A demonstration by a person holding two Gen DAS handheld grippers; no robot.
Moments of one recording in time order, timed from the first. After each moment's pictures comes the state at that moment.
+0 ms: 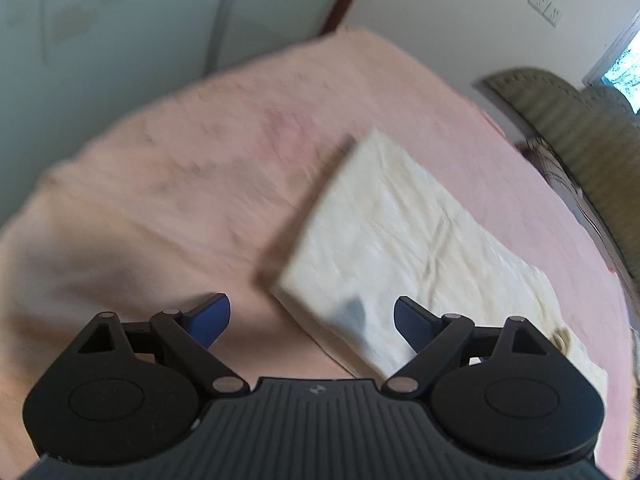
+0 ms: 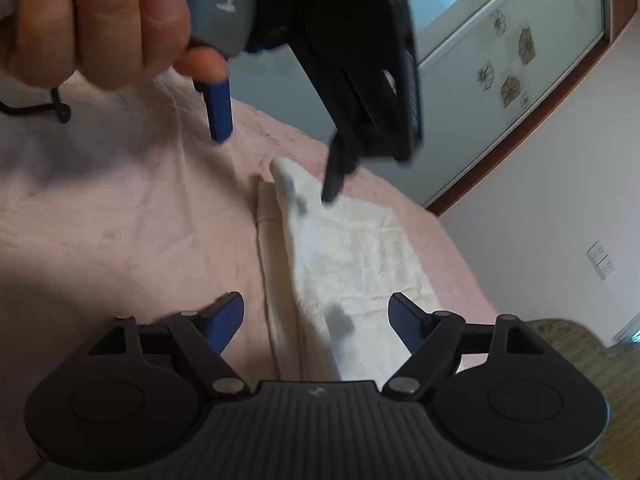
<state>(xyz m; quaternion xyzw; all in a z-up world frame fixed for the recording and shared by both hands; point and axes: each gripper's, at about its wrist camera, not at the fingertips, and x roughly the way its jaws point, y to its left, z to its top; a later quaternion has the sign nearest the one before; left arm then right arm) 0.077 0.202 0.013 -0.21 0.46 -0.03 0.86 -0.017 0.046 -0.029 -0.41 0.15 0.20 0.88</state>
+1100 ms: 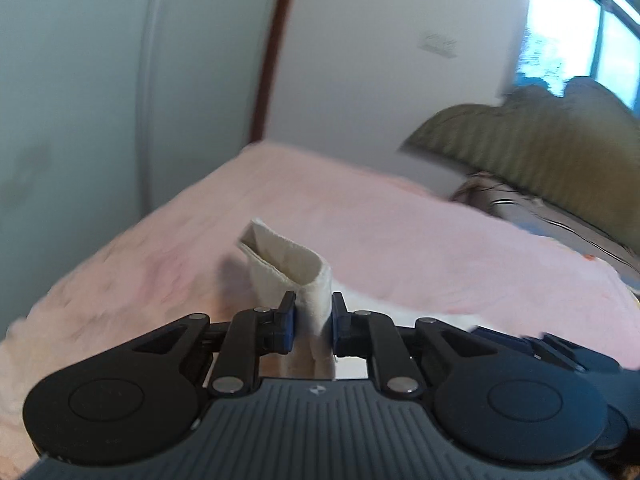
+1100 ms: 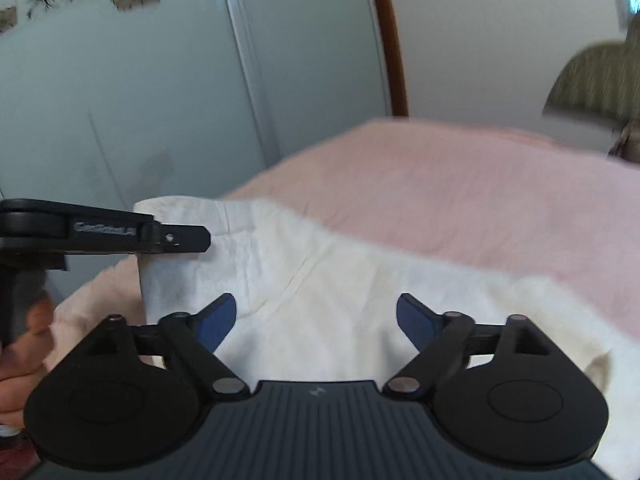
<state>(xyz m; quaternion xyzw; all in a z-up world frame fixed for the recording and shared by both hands) 0.043 0.084 0.086 -0.07 0.26 -0.08 0.96 0.059 -0.150 0.066 0.06 0.26 0.22 0.94</state>
